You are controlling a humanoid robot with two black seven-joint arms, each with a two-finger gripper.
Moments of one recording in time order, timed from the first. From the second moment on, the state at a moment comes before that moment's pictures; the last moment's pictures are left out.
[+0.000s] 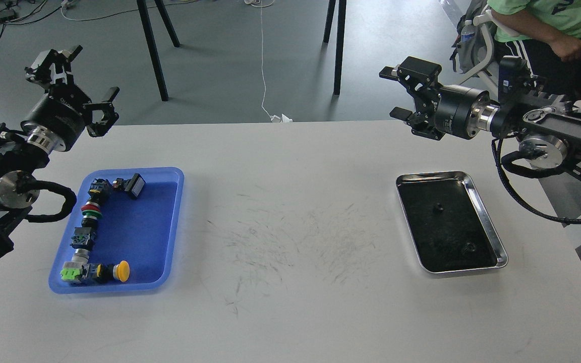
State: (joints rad) left arm -0.83 0.54 -0.42 -0.61 -0.16 -0.49 -0.43; right arm 1.34 -0.56 -0.34 0.90 -0.16 0.38 0.37
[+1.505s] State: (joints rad) left arm -0.82 0.52 -0.43 -0.60 -0.16 -0.49 -0.43; right arm 1.34 -0.67 -0.44 0.90 -1.53 0.49 0.49
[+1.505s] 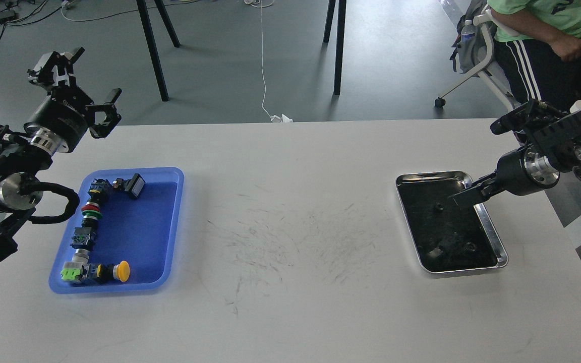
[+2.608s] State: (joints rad) left arm -0.81 0.52 -0.43 -0.60 -0.16 -0.49 -0.44; right arm 1.27 -0.44 -0.51 0.67 -1.54 0.49 0.49
